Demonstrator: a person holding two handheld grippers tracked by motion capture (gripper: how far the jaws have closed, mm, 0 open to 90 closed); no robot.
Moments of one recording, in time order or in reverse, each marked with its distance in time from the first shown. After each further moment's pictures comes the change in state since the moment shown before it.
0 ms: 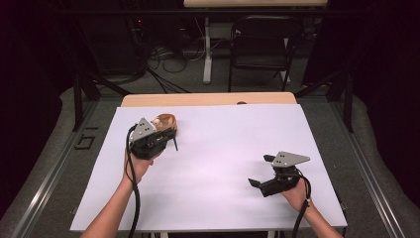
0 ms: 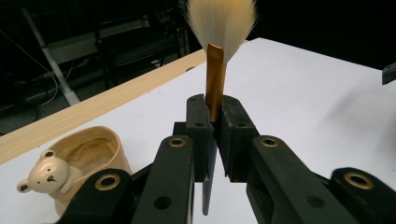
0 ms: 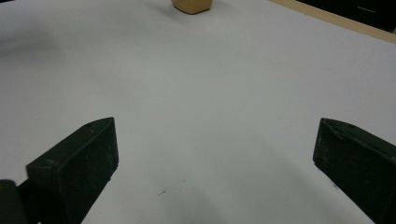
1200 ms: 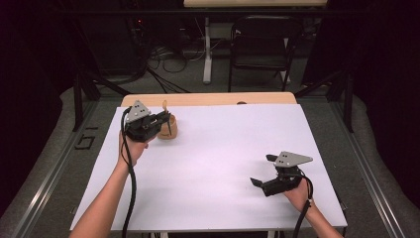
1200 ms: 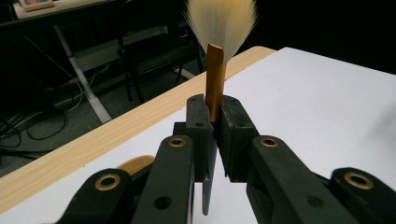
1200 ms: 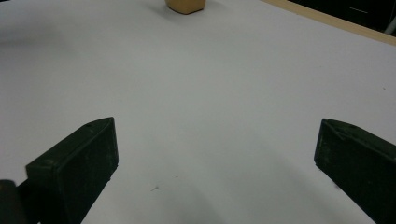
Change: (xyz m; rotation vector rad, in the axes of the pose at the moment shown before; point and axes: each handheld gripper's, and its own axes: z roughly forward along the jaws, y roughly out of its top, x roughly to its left) left arm 0.032 0.036 0.004 0.006 0.069 0.032; right arm -0.003 -0.003 -0.004 -0.007 -0.020 0.004
